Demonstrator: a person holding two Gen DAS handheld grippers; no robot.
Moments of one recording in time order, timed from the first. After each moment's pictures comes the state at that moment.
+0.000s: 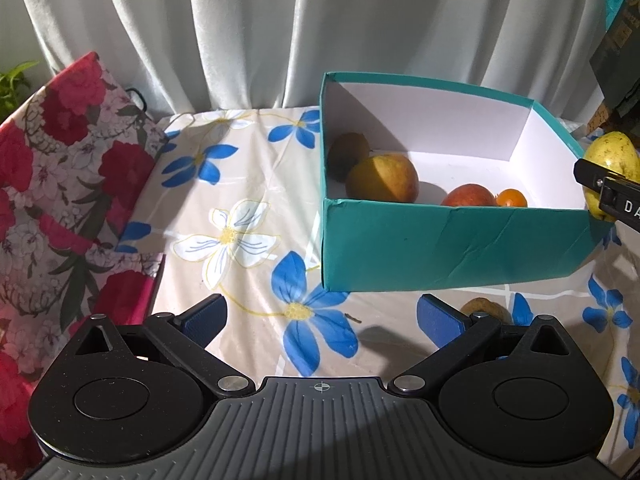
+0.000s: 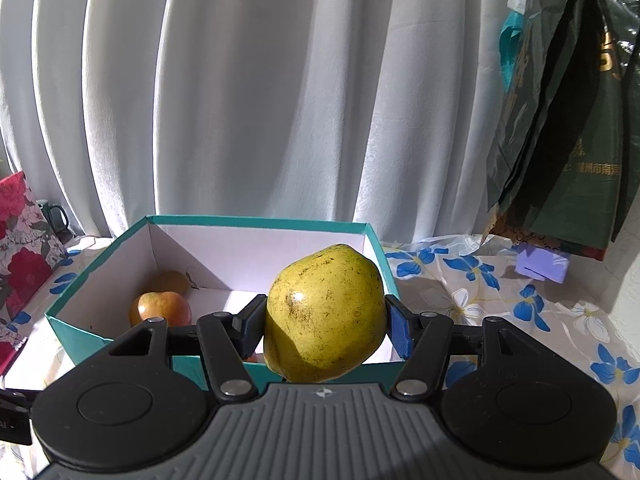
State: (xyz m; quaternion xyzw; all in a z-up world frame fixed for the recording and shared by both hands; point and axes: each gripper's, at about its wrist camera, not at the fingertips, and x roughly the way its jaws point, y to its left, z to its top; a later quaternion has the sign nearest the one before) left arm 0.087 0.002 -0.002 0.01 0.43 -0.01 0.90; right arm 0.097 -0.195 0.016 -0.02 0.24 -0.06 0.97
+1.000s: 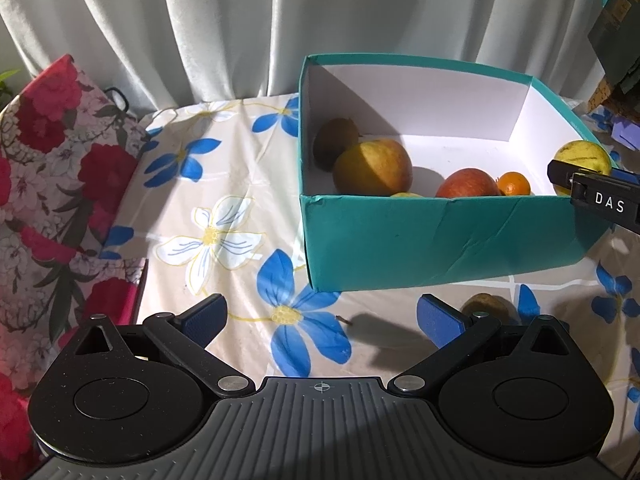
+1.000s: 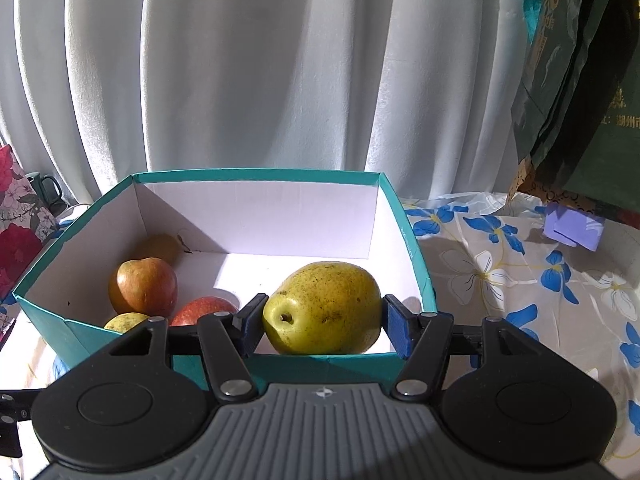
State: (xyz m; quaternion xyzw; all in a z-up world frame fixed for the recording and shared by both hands) left arm 0.105 -0.010 -0.013 0.03 0.45 -0.02 0.89; right arm 0.131 -0.207 -0.010 0.00 0.30 -0.04 0.95
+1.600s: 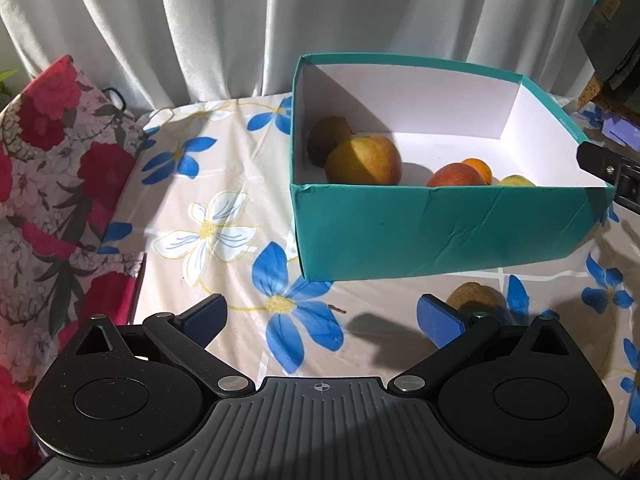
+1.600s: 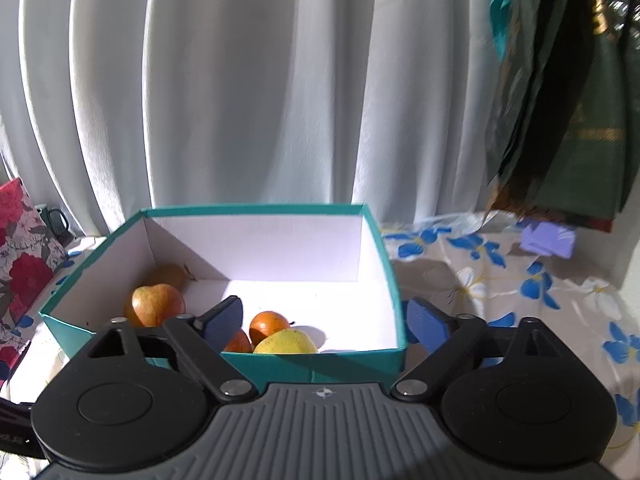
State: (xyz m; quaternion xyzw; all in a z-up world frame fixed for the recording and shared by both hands) left arm 0.095 -0.012 -0.009 0.03 0.45 -0.03 0.89; right arm 0.081 -0.212 0.018 0.01 0.24 -0.05 0.97
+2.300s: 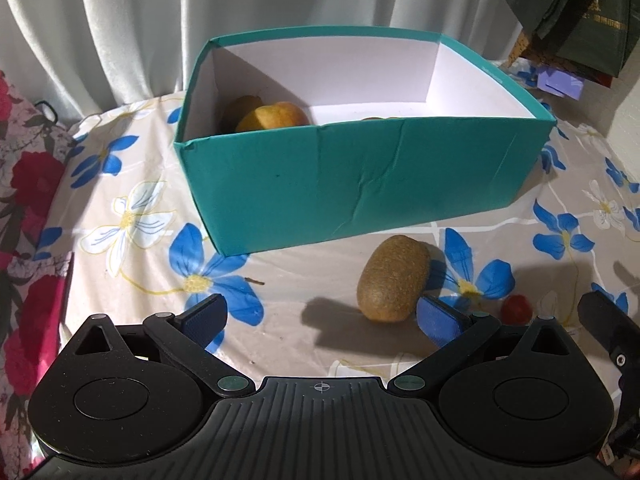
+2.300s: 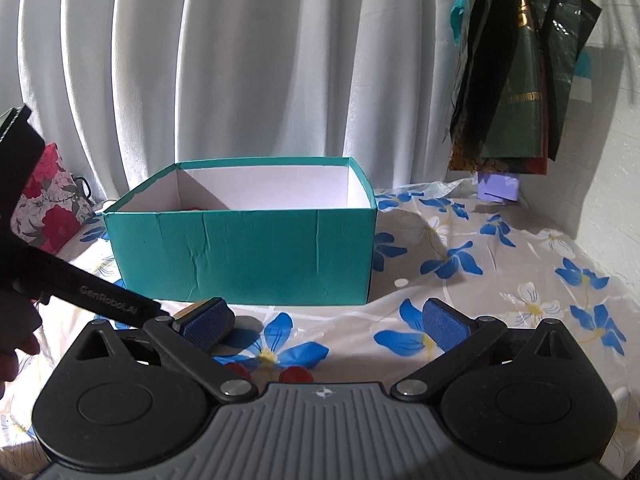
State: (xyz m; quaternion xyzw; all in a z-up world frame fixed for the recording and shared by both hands) left arm 0.075 -0.045 -0.039 0.06 0.44 -0.12 0.89; right arm -0.043 -0.185 -0.016 0.00 0.24 -0.07 0.97
